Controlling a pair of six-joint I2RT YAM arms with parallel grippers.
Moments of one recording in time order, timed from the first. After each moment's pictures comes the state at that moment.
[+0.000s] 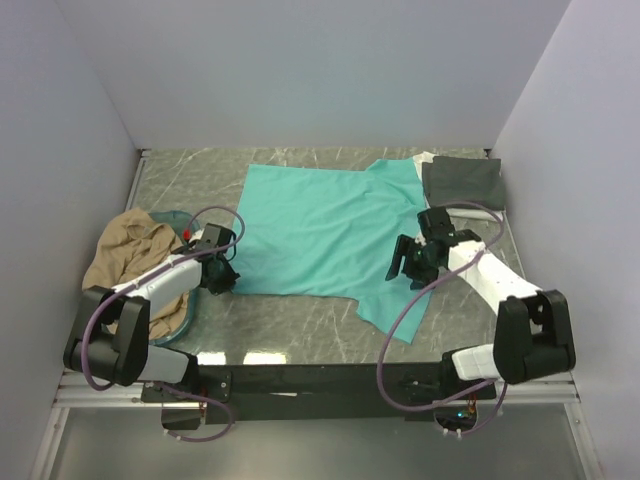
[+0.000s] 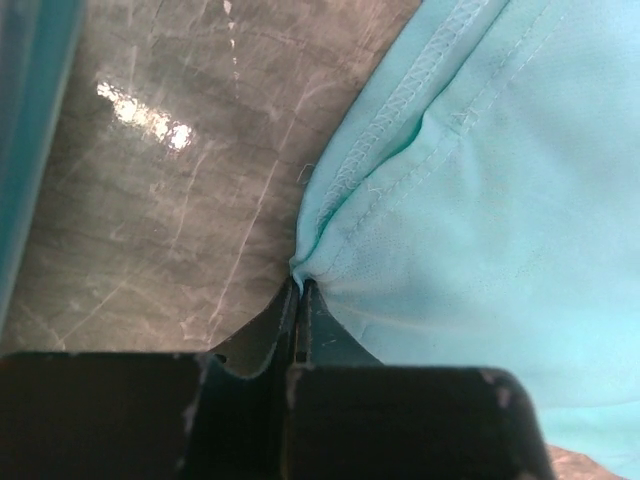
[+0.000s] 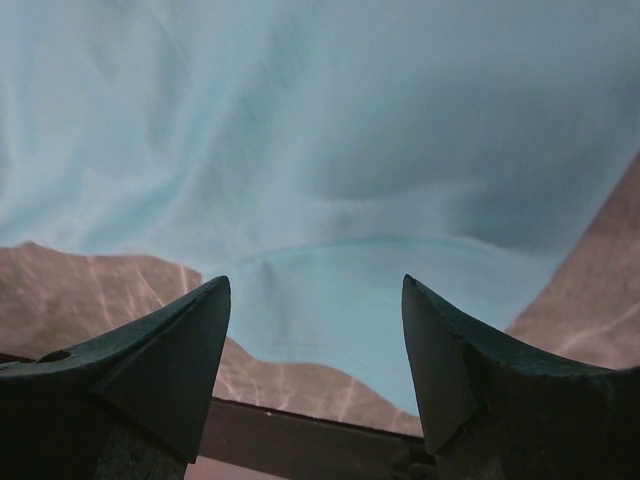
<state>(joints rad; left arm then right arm) -0.28 1.37 0.67 -0.48 -0.19 -0.87 0.20 1.37 0.83 -0.67 -0.19 0.50</state>
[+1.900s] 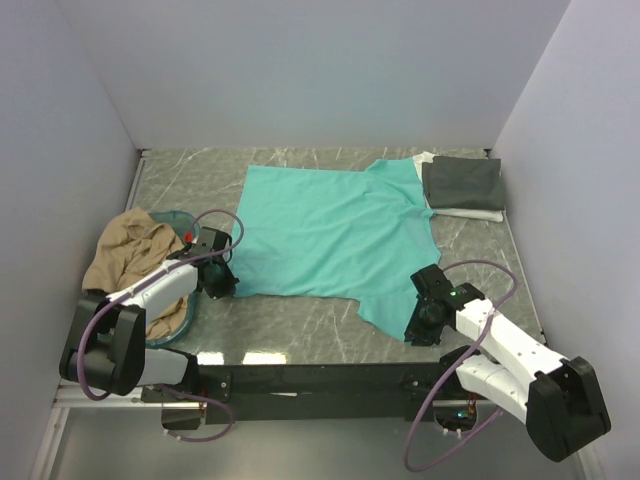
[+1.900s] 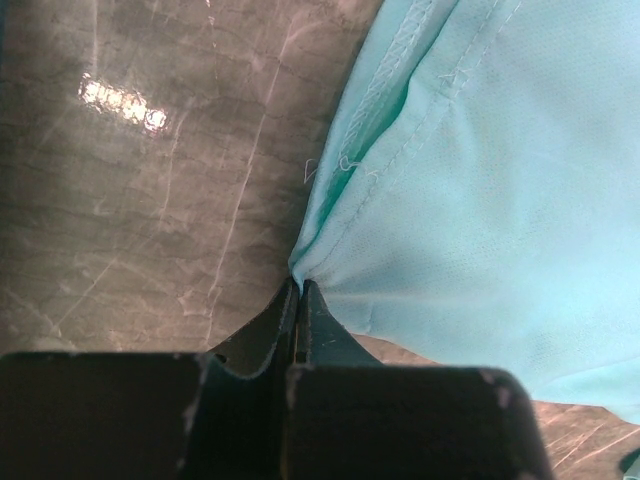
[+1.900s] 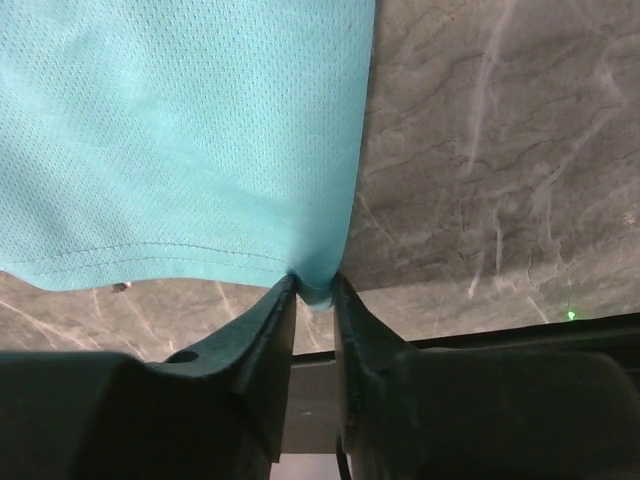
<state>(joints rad) -0.26 1.32 0.64 -0.48 -0.09 -0.80 0.41 0.94 0.43 -0.86 -0.02 0.89</state>
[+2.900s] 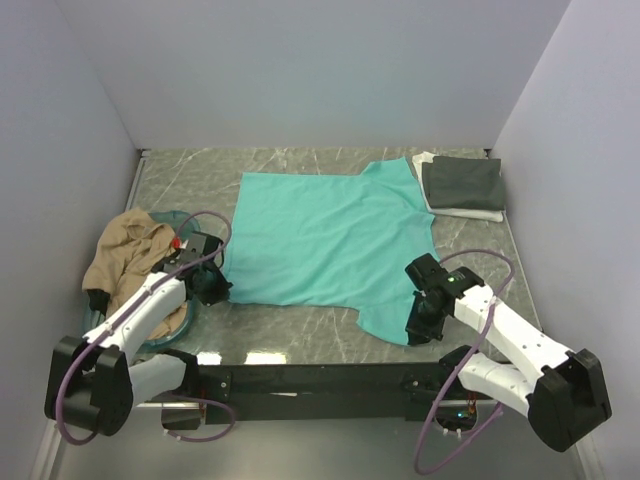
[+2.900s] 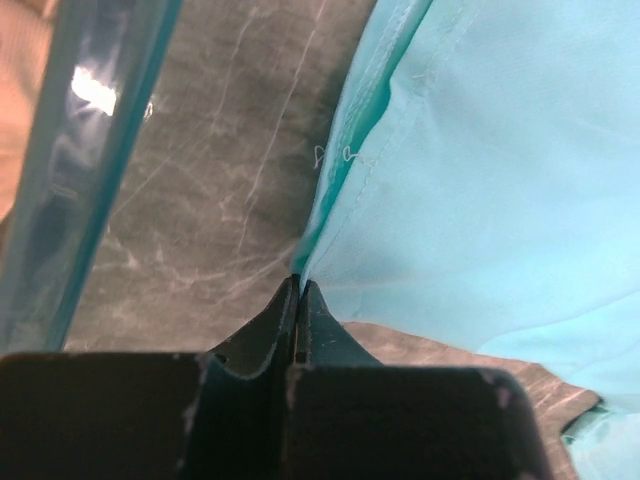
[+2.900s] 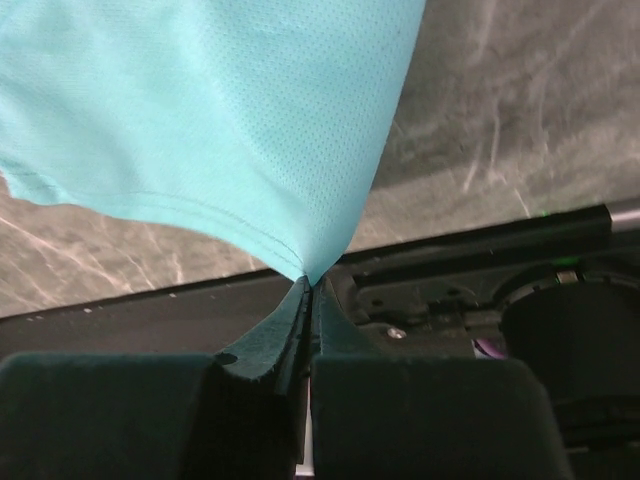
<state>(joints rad) -0.26 1.12 0.64 -0.68 -0.09 -0.87 0.47 1.00 0.61 -1.09 -0.05 0.88</state>
